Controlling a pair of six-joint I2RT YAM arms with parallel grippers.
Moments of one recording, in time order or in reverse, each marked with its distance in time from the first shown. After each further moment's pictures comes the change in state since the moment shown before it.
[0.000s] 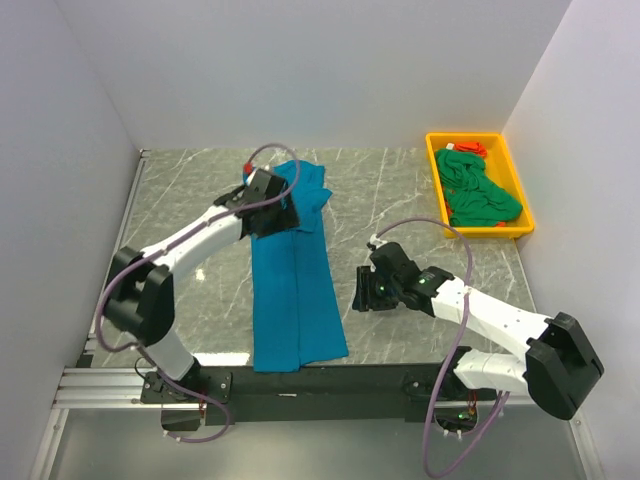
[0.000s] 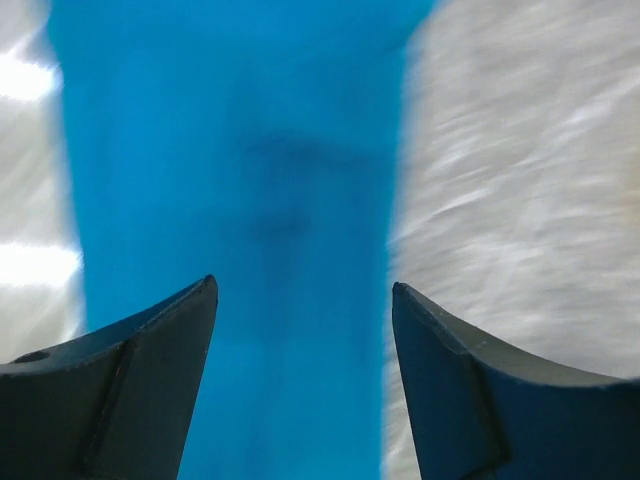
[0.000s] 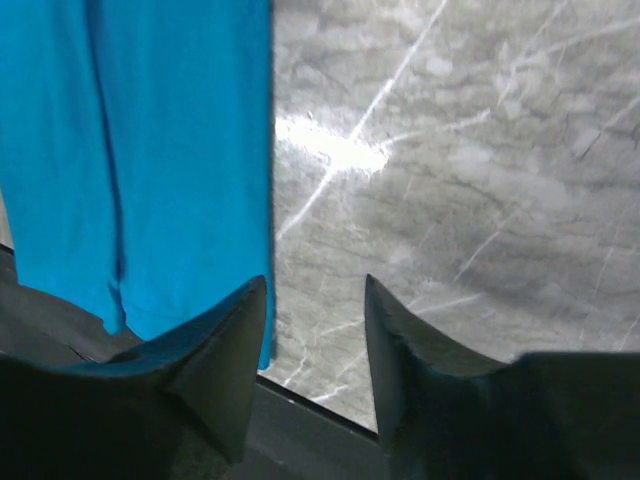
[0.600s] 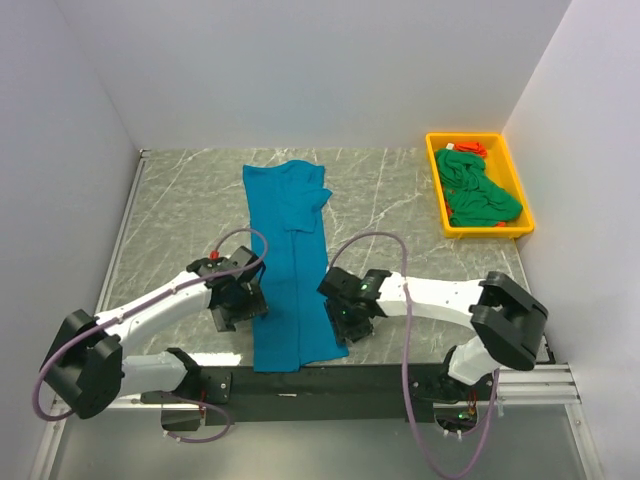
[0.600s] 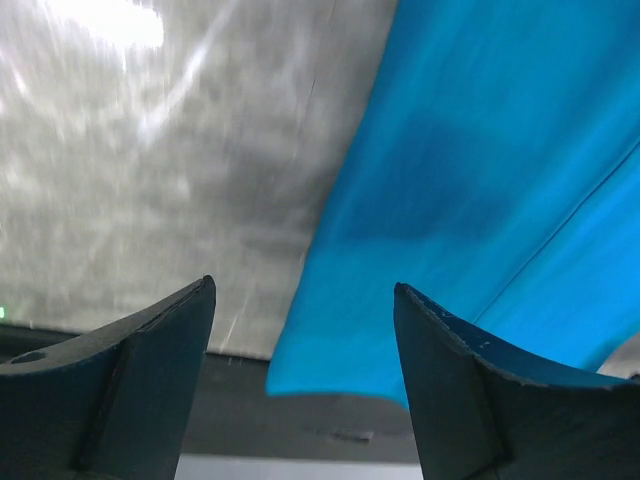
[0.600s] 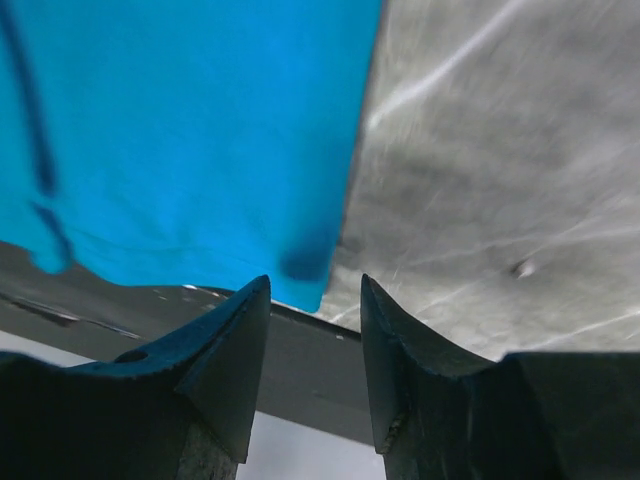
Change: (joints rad) left arm -0.102 -0.458 -0.603 -0.355 0.034 -0.282; right arm 0.316 0.340 0.217 -0.233 0.032 0.134
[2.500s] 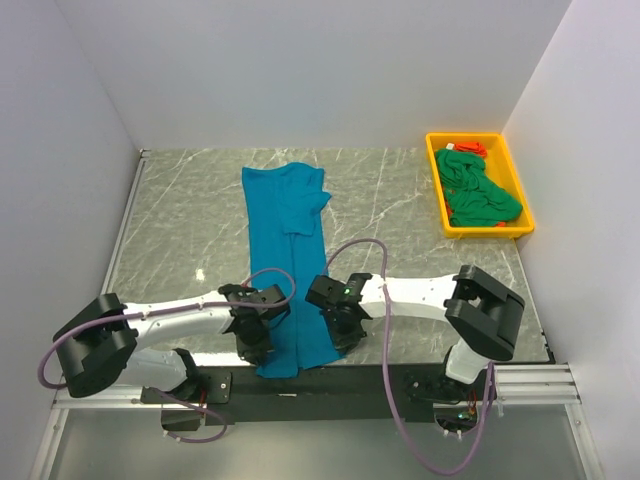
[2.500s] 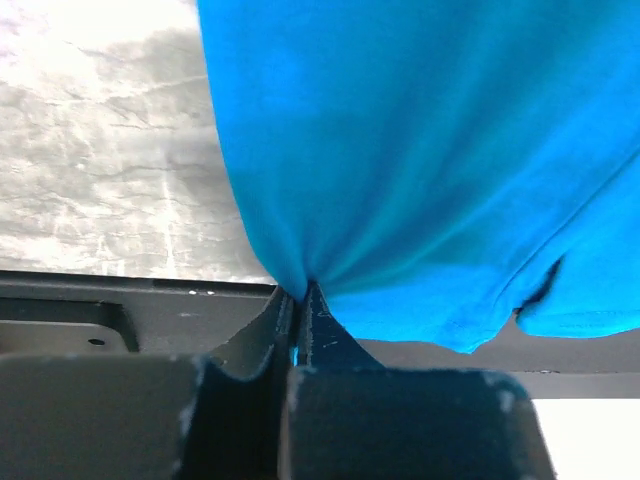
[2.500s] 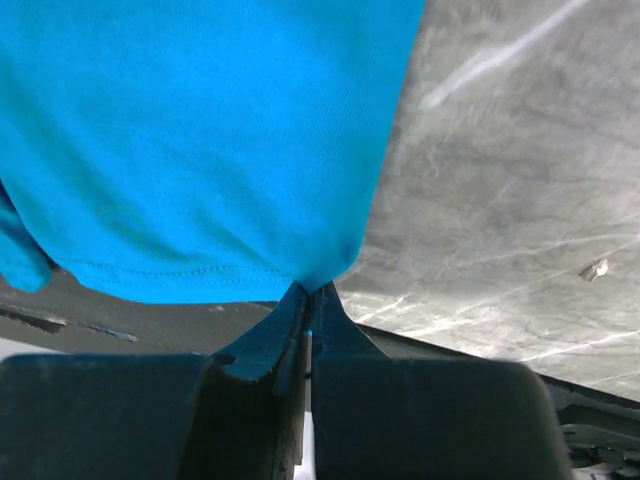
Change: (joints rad) left arm -0.358 0.088 -0.111 0.037 0.166 -0.161; right arm 0.073 0.144 0.063 -0.061 -0.036 0.054
